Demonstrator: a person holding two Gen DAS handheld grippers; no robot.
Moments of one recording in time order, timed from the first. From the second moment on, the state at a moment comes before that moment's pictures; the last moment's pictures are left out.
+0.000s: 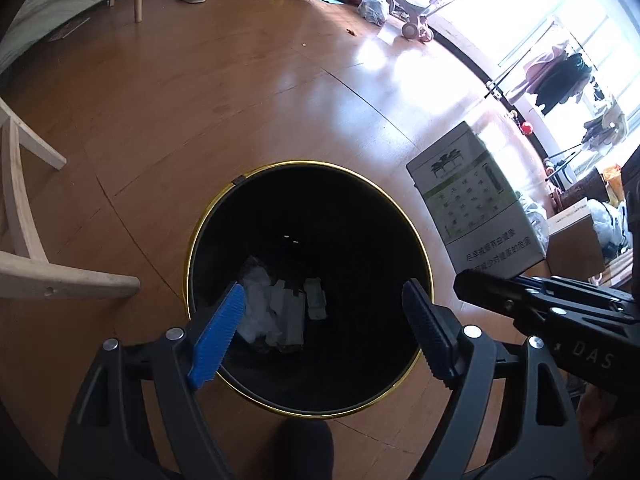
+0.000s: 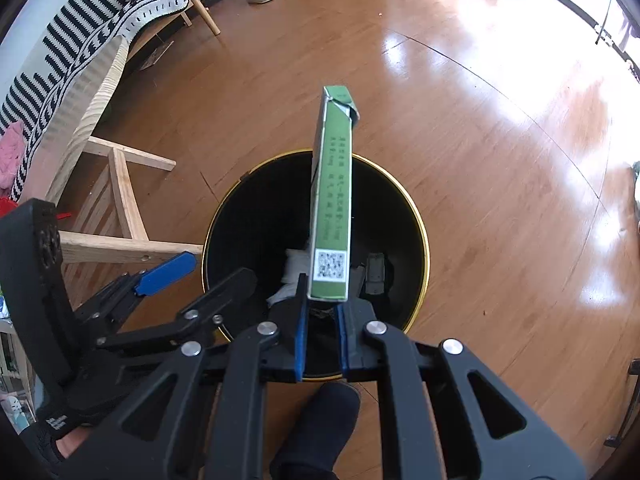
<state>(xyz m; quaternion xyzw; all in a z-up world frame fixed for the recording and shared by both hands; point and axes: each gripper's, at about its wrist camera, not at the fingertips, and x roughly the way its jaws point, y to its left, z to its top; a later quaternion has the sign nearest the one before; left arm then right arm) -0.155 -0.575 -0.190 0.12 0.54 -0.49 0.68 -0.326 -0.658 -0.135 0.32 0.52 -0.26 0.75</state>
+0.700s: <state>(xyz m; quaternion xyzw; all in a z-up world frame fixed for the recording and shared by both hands) -0.134 -0.510 -0.125 0.10 0.52 -0.49 0.70 -0.311 -0.647 -0.063 0.30 0.44 -0.30 0.79</state>
